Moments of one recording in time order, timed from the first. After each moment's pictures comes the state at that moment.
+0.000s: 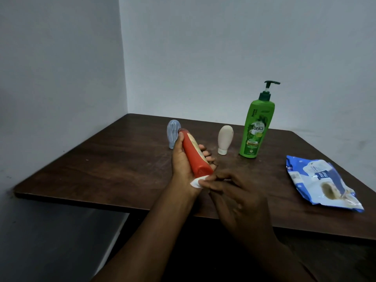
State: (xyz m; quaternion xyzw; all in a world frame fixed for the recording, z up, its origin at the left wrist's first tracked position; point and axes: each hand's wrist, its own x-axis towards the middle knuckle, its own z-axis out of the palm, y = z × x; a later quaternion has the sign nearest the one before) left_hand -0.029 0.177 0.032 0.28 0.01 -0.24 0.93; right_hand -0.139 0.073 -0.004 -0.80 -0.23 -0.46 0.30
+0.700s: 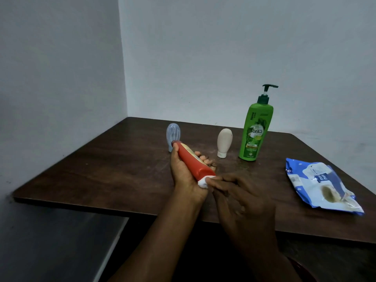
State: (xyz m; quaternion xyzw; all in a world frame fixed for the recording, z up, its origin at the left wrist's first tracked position) left_hand -0.042 0.171 0.030 0.19 0.06 -0.19 0.96; right_hand -0.146 0.081 0.000 -0.80 -0.15 -0.51 0.28
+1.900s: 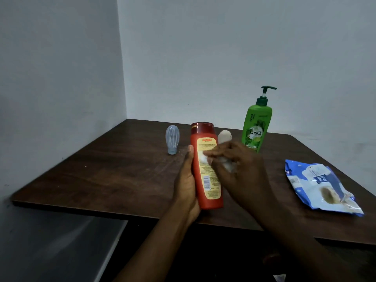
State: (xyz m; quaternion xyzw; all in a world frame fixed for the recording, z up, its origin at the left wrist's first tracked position) left_hand -0.057 0.174 0.008 0.31 -0.09 -0.20 0.92; right_hand -0.101 0.060 0.048 -0.84 -0.17 -0.41 0.30
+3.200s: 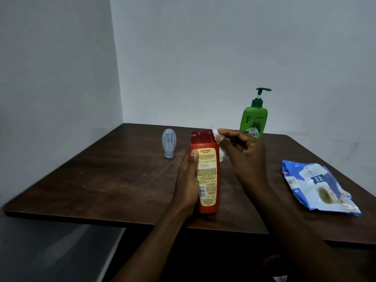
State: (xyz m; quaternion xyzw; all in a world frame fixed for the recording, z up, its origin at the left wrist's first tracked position) left_hand -0.045 0.172 0.007 0.58 -0.16 -0.01 0.80; right_hand -0.064 0.050 0.059 -0.70 -0.06 -0.39 0.60
